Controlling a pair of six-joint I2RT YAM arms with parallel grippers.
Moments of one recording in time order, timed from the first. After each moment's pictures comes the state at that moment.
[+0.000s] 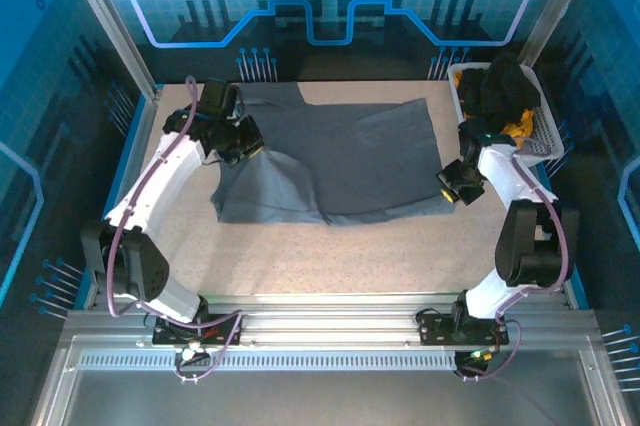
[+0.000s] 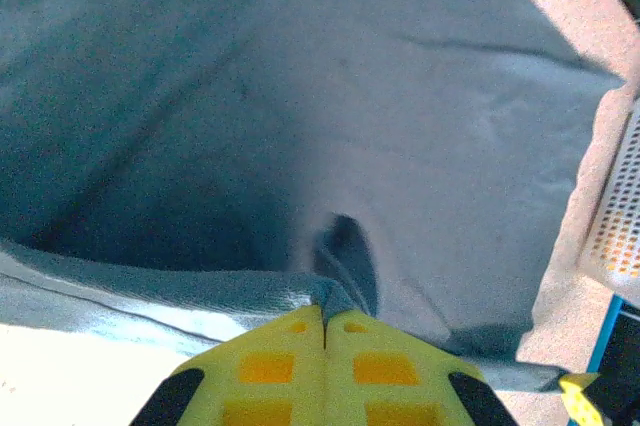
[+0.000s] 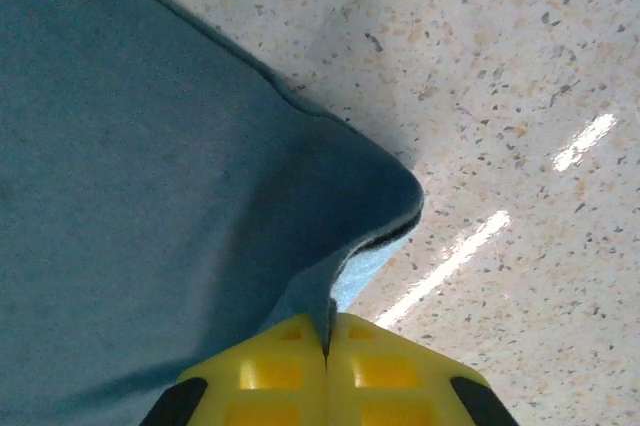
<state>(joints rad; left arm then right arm) -0.19 1.57 1.52 -0.91 0.21 -0.83 -0.05 1.63 1.20 -1.01 -0.05 0.95</state>
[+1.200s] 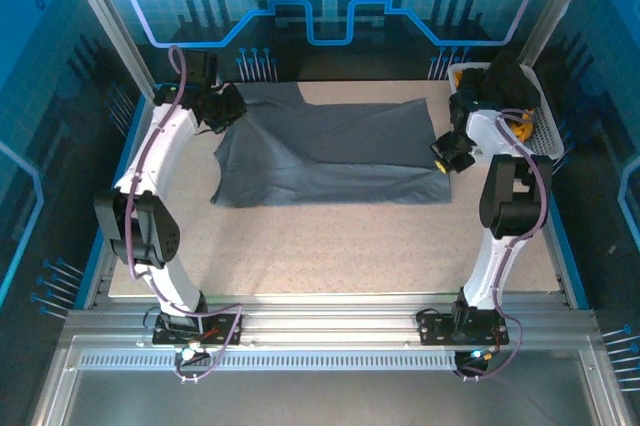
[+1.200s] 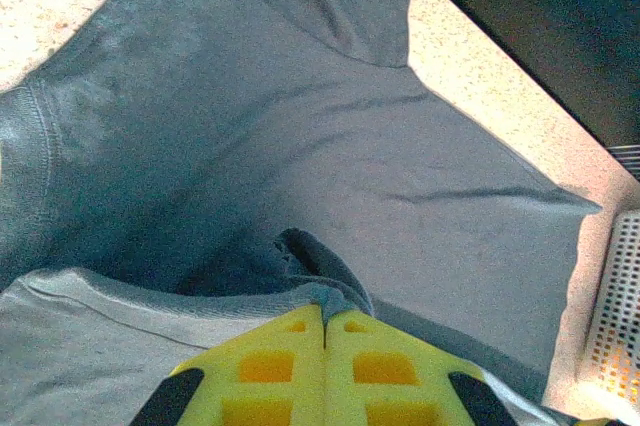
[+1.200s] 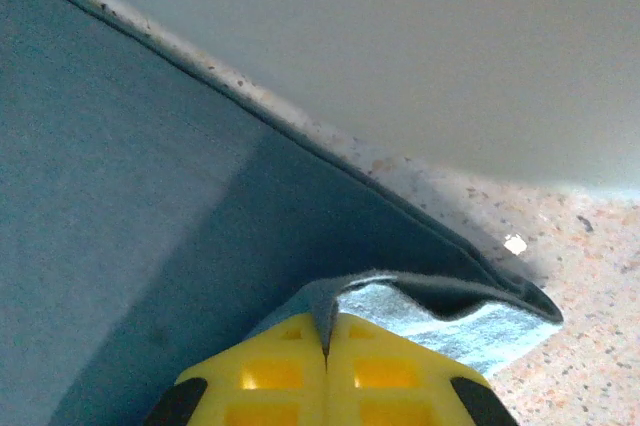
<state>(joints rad) -0.05 1.76 1.73 -0.86 0.18 -0.74 -0.04 2.00 1.60 -1.05 -0.03 0.96</state>
